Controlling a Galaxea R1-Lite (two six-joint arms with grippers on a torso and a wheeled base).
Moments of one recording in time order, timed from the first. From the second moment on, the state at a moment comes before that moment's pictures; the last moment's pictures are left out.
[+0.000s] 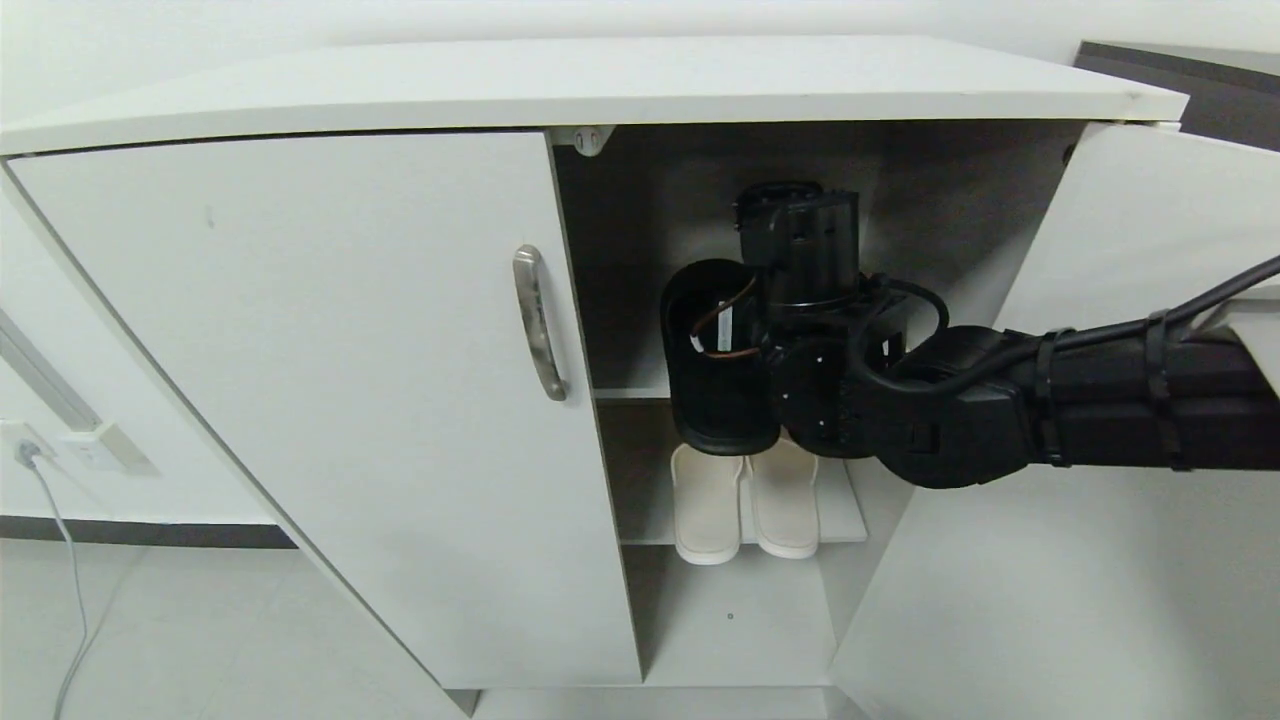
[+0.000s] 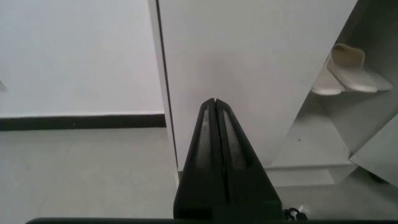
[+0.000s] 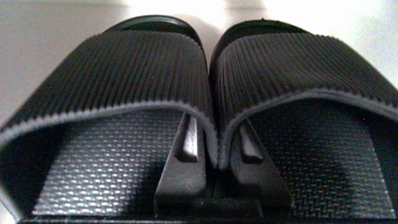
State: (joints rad) left arm 0.00 0.00 0.00 0.00 -0.01 0.00; right arm 0.81 2.05 -1.64 -0.31 -0.81 0.12
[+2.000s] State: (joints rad) left arm 0.00 0.00 0.00 0.00 0.01 -0.01; right arm 0.81 2.07 -1.71 -0.18 -0.80 0.12
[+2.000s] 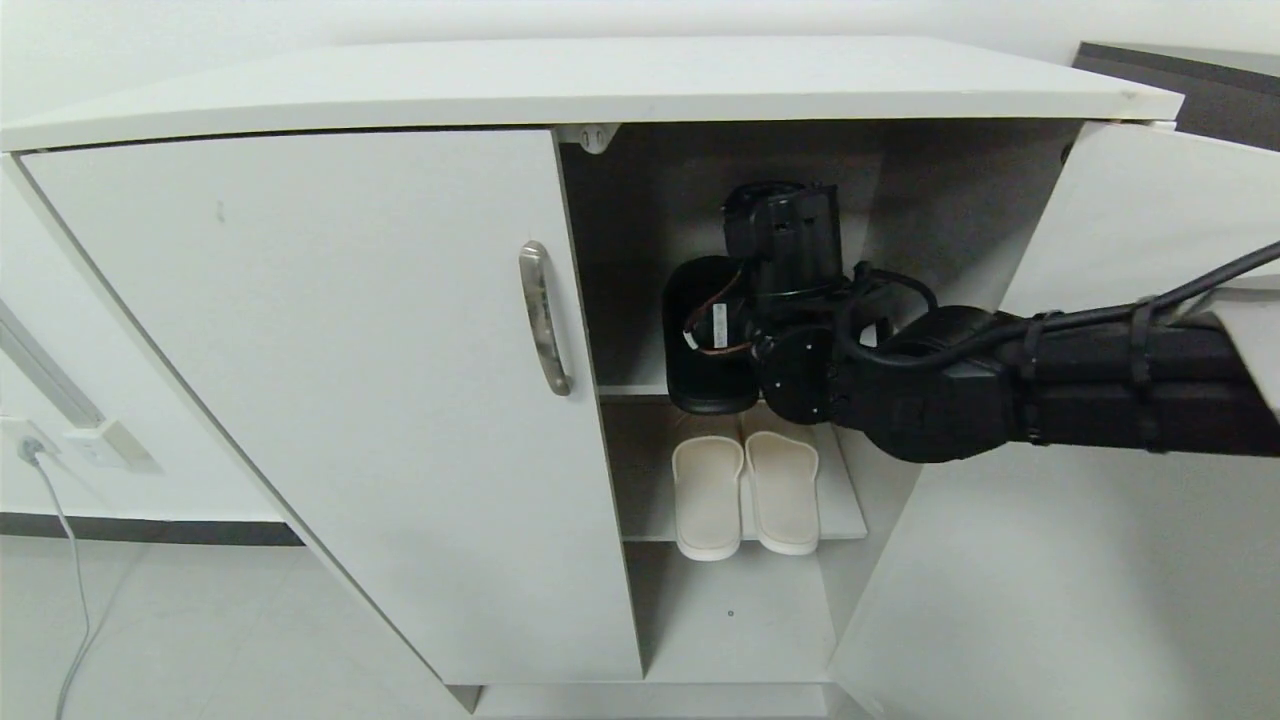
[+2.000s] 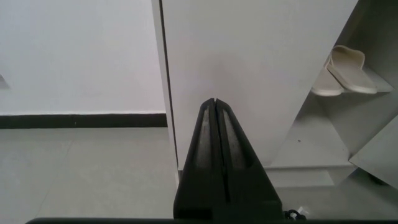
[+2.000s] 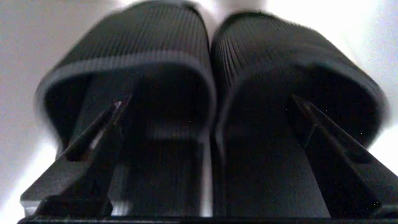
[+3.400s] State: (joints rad) left arm 0.00 0.00 0.00 0.00 0.01 -0.02; right arm 0.97 1.67 -0.80 -0.85 -0.56 0.05
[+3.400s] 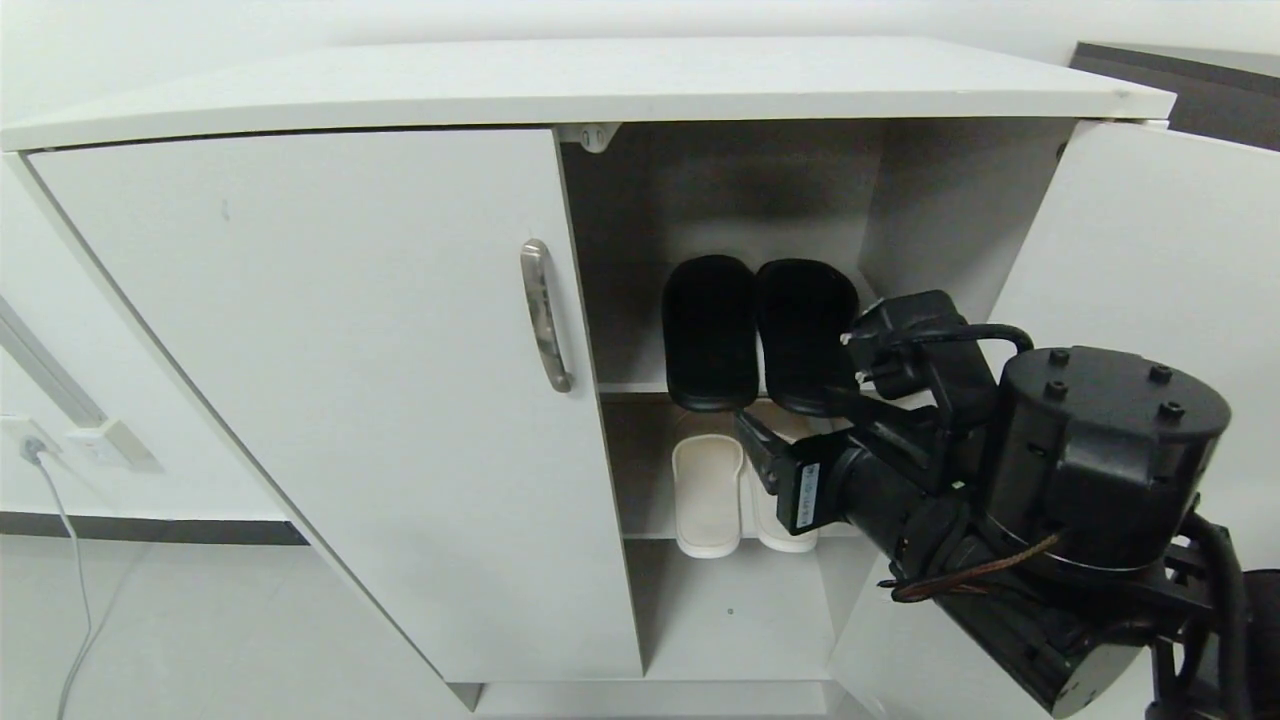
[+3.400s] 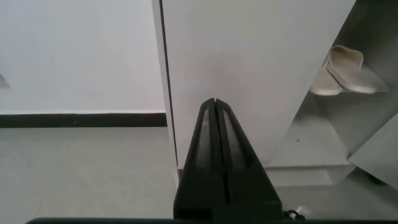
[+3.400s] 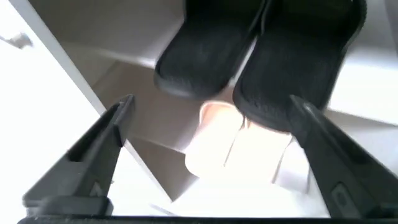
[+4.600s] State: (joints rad) left arm 0.00 0.00 0.00 0.00 0.01 -0.02; right arm 0.97 1.70 -0.77 -0.85 -0.57 0.03
